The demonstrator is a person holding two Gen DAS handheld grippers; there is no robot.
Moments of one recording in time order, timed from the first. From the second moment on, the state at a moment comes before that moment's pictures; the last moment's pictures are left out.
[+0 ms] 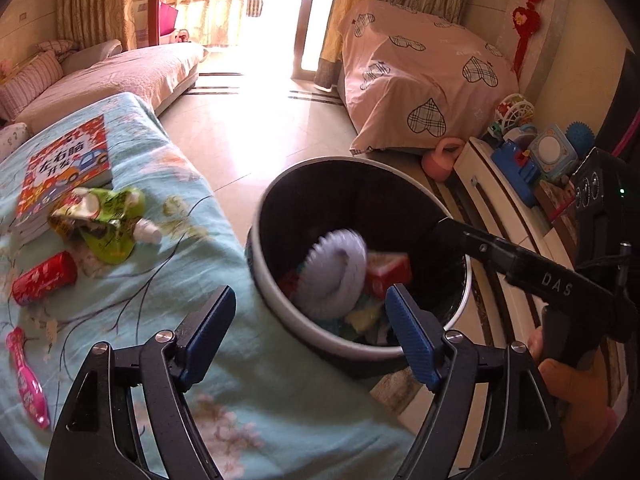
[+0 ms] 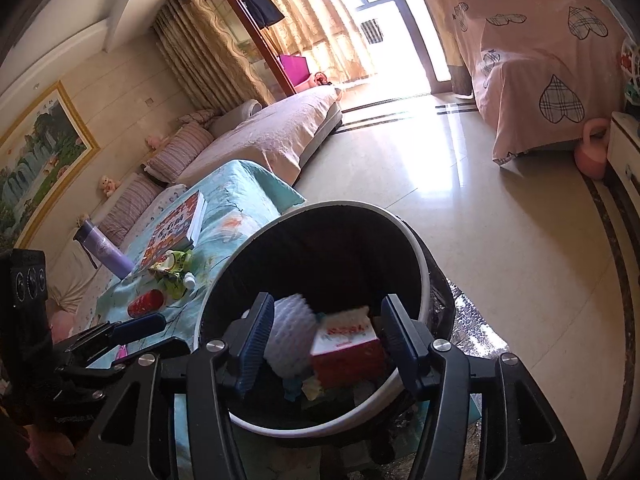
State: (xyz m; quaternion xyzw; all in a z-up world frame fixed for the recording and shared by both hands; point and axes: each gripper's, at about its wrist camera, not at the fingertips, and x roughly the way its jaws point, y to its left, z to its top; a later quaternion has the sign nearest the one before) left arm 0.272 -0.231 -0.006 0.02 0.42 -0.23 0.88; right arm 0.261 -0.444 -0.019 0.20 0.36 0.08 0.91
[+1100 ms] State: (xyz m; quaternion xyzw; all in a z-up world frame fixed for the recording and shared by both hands) left arm 0.185 0.024 -0.054 -0.15 0.43 -0.04 0.89; right arm 0.217 -0.273 -0.037 0.13 0.40 0.24 0.88
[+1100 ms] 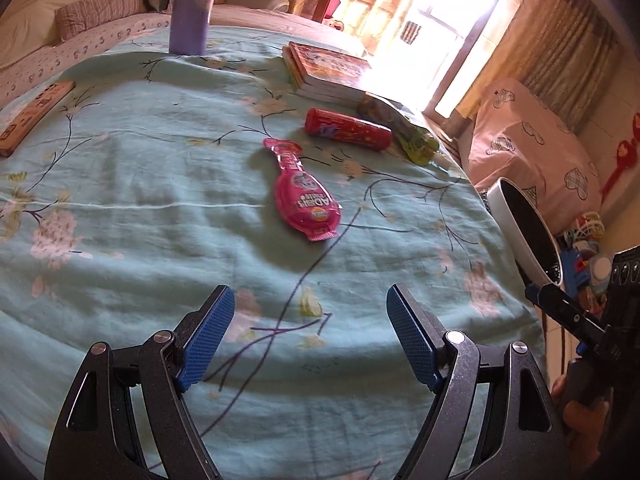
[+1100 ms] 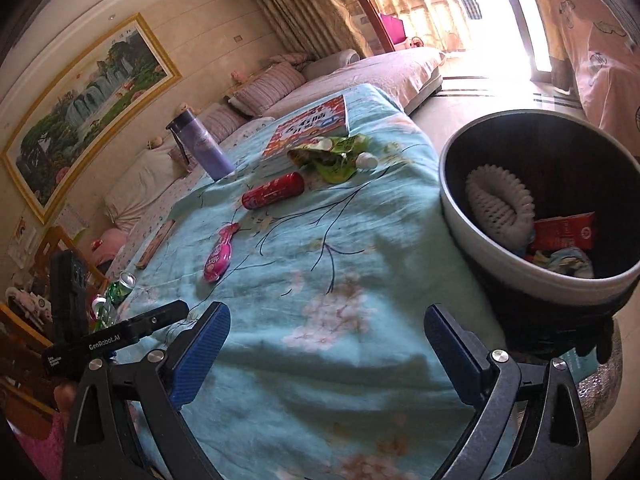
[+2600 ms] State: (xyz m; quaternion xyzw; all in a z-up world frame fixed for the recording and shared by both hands) left arm 0.221 0.057 -0.069 -0.11 0.42 -0.06 0.90; right arm 0.376 -0.082 -0.052 -0.23 0.41 0.30 0.83
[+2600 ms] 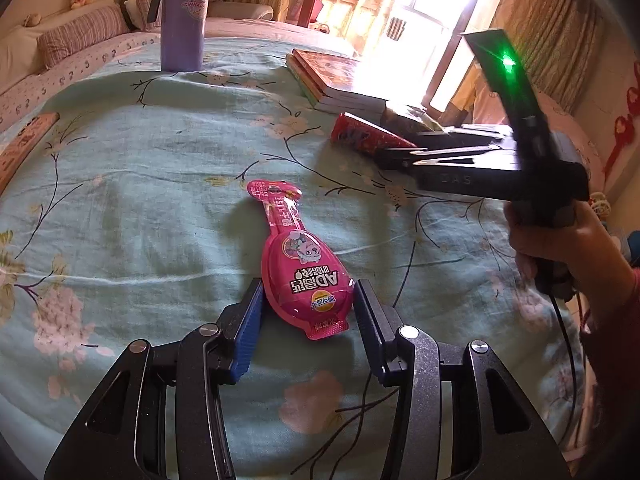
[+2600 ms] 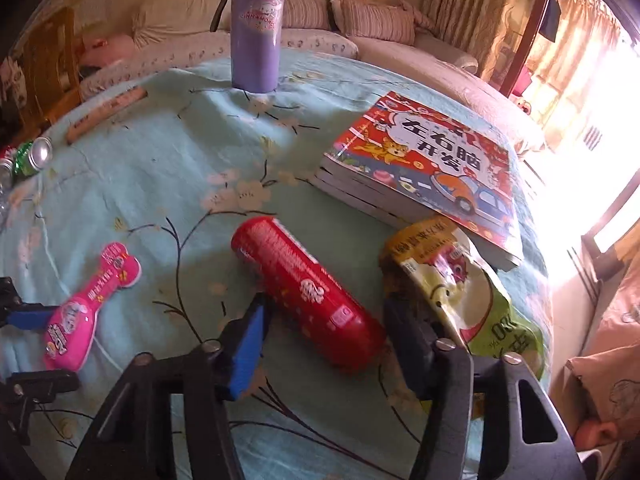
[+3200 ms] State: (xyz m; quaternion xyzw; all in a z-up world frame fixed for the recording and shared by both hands) left arm 0.220 0.058 -0.067 -0.10 0.42 -0.03 0.90; right arm 0.292 -0.155 -0.049 -0.01 0.46 0.30 0.84
